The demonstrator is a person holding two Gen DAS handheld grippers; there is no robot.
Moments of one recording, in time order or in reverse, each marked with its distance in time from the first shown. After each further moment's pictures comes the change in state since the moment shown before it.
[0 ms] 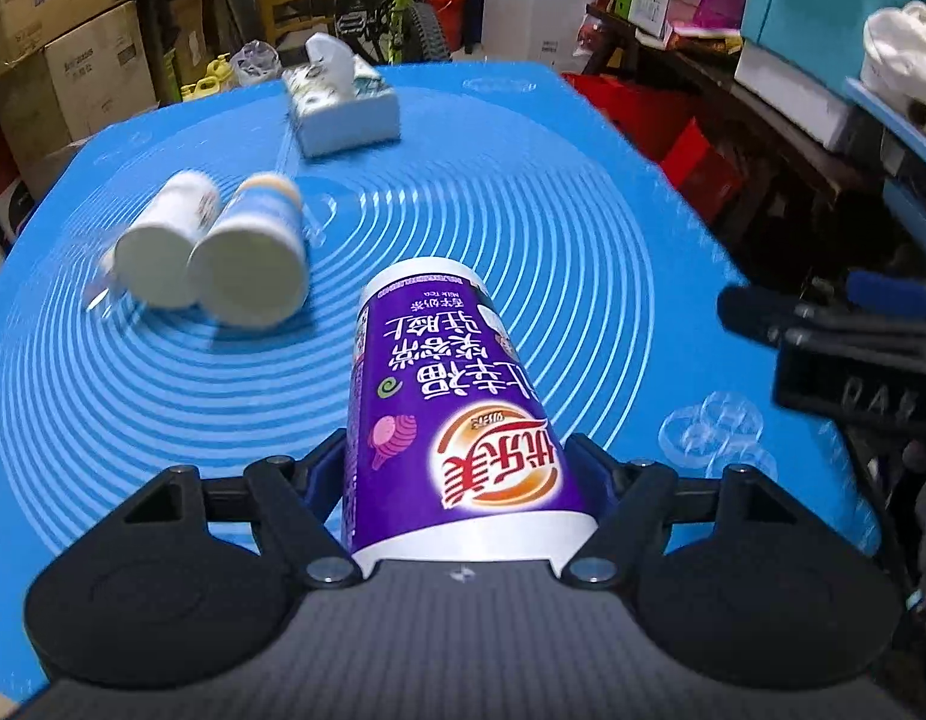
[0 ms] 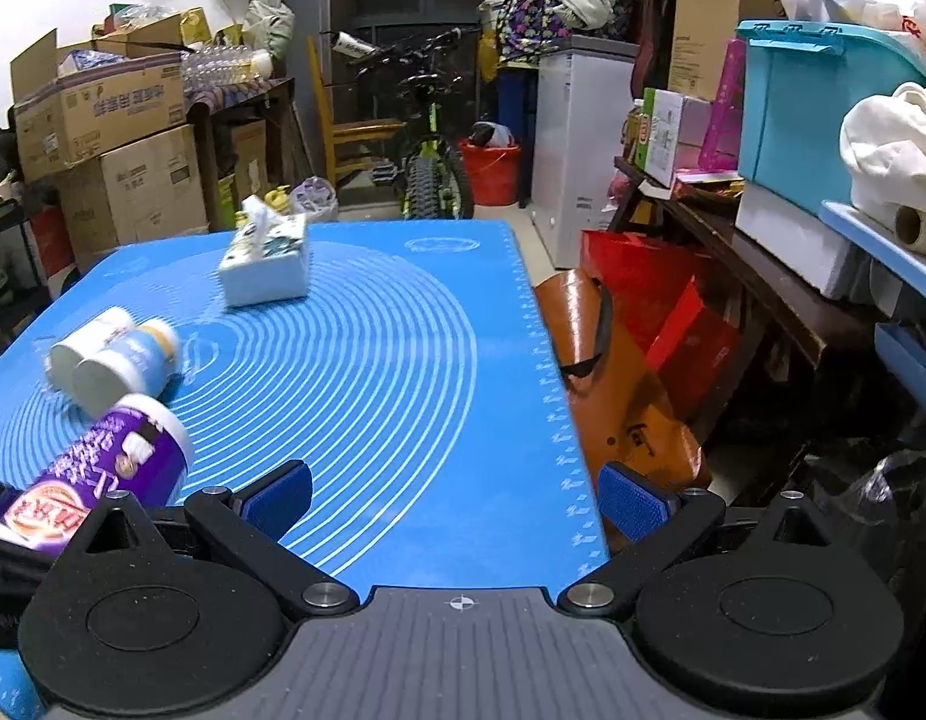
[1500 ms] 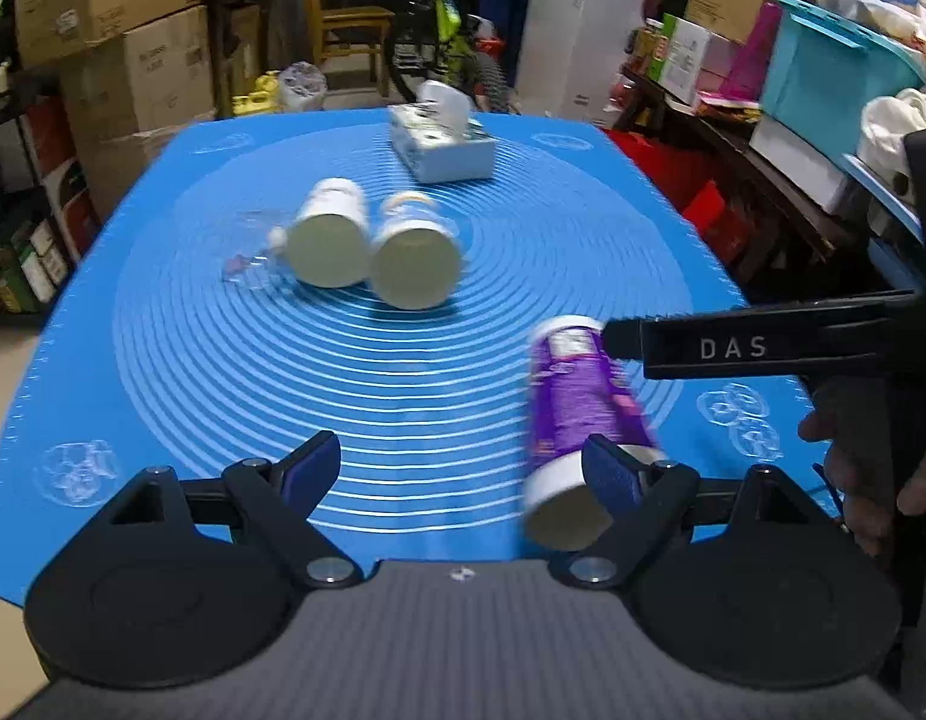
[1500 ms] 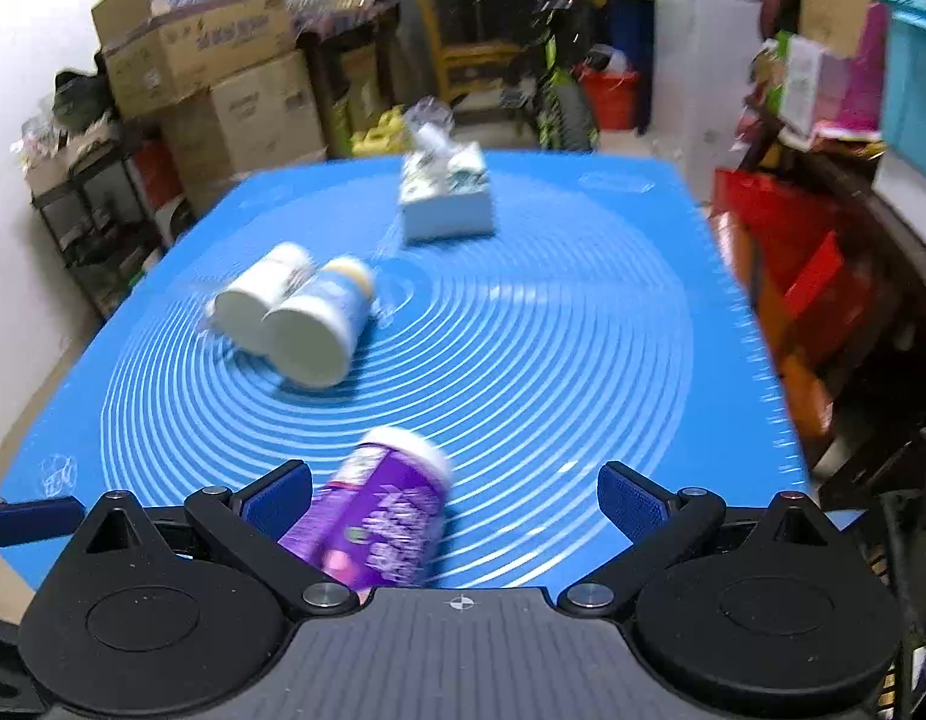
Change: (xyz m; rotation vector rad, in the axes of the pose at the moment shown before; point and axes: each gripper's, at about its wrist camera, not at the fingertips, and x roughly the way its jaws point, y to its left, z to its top) left arm -0.083 0.090 -0.034 -0.101 -0.090 -0.014; right arm 0.011 0.103 0.026 -0.035 0.218 0.208
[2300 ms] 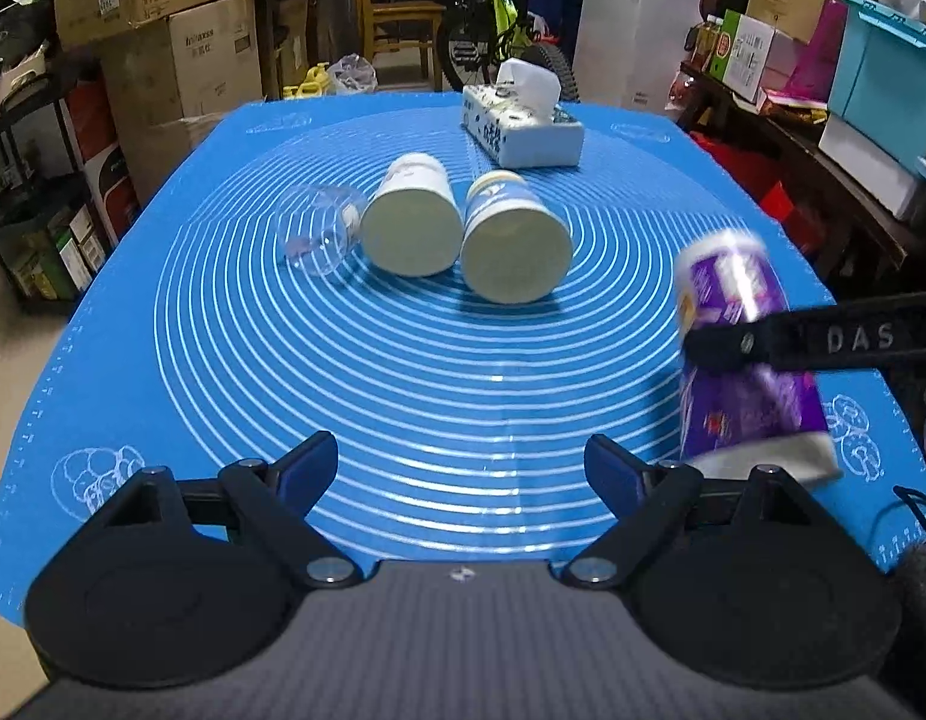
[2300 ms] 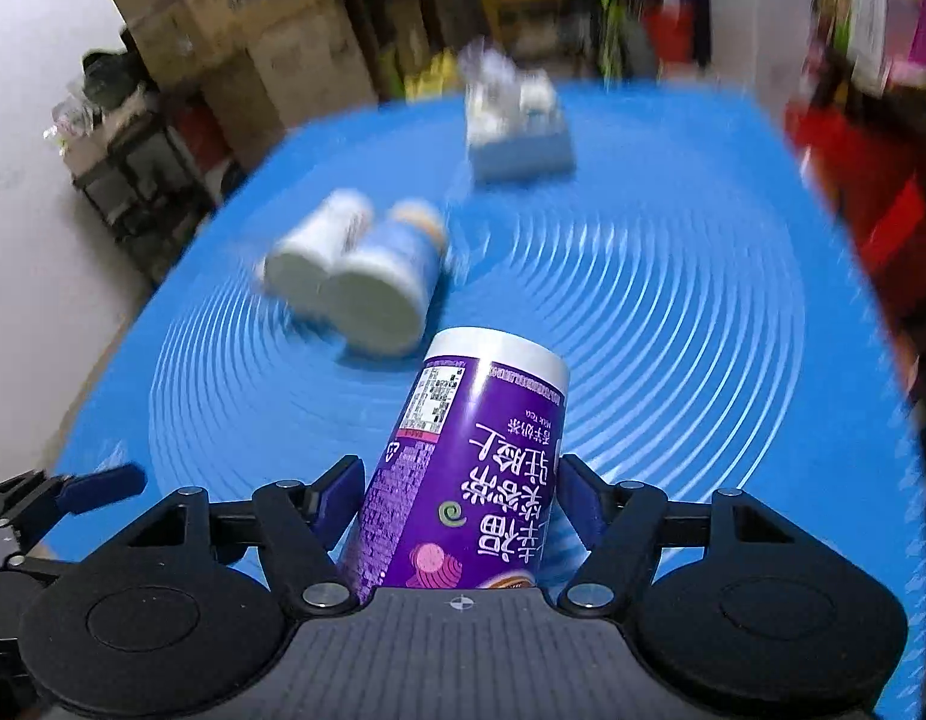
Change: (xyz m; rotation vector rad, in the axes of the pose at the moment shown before) left arm 0.042 0.034 -0.001 -0.023 -0.010 0.079; right arm 0.015 0.009 0.005 0.000 -0.024 0.107
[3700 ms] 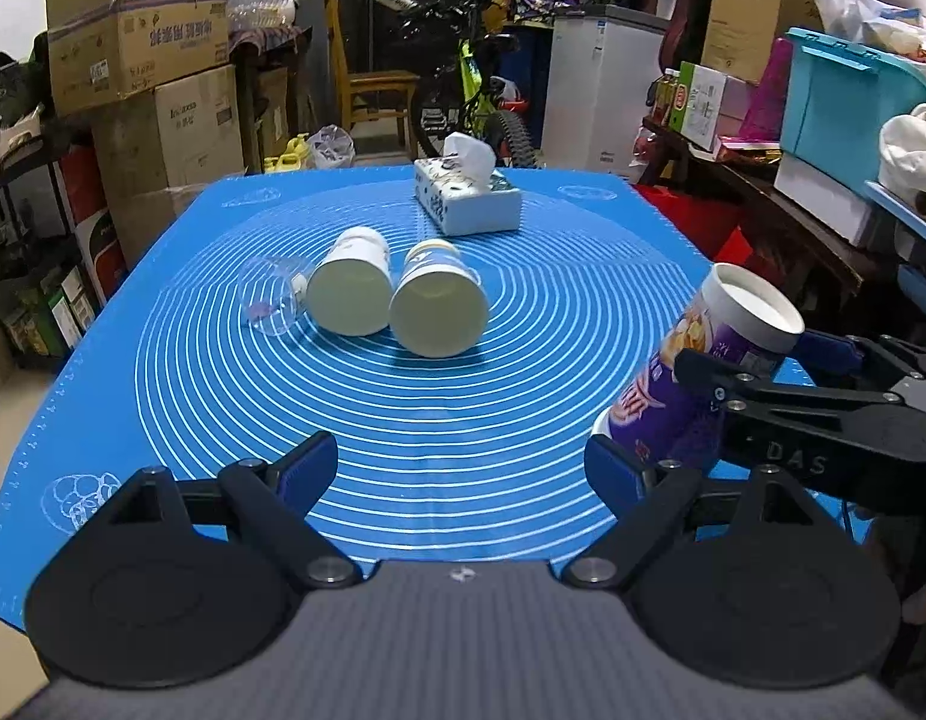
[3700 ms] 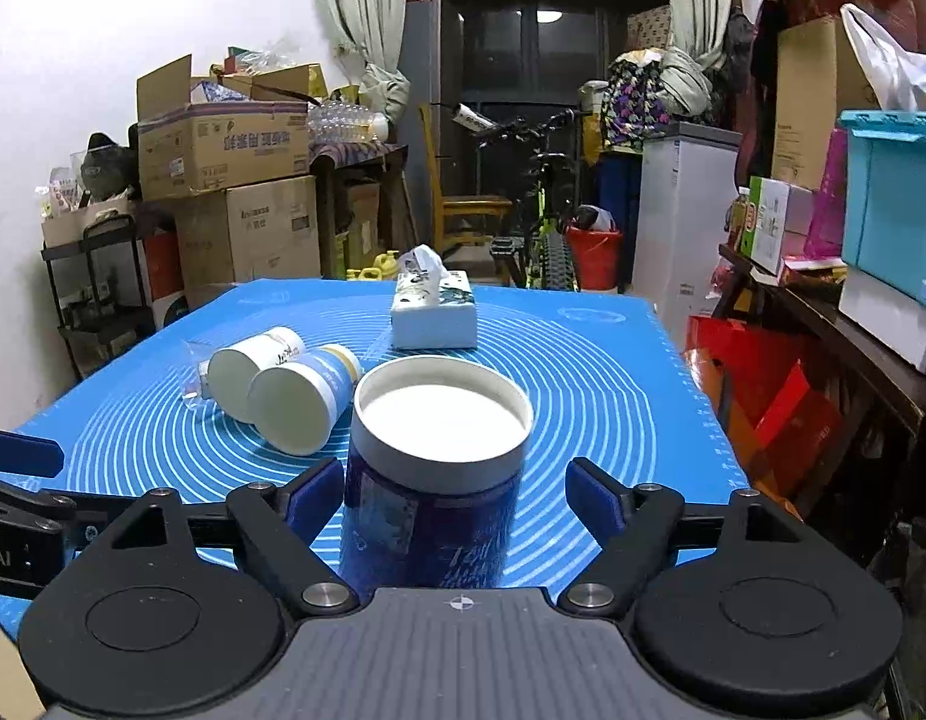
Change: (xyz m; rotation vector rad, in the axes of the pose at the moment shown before) left arm -0.036 -0.041 -0.012 0.035 -0.145 -0.023; right arm -0.046 -0.011 -0.077 -0.099 -0.358 -0.163
